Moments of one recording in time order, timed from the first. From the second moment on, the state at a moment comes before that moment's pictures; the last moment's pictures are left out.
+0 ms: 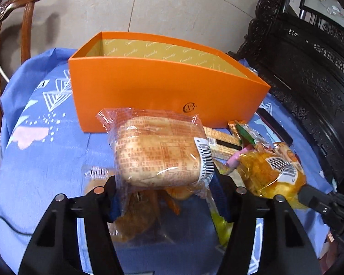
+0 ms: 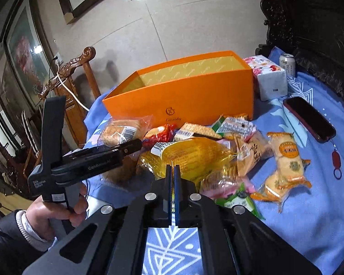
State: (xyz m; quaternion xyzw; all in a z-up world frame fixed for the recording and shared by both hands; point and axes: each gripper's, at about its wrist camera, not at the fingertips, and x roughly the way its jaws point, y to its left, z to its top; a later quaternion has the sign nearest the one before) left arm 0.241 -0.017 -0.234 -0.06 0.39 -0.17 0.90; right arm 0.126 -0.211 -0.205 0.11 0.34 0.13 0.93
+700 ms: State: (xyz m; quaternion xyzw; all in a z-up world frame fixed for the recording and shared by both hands) left arm 0.216 -0.007 -0.198 -0.07 0.36 -0.17 0.91; right arm 0.130 -0.218 -0.213 0.17 0.40 0.11 0.90
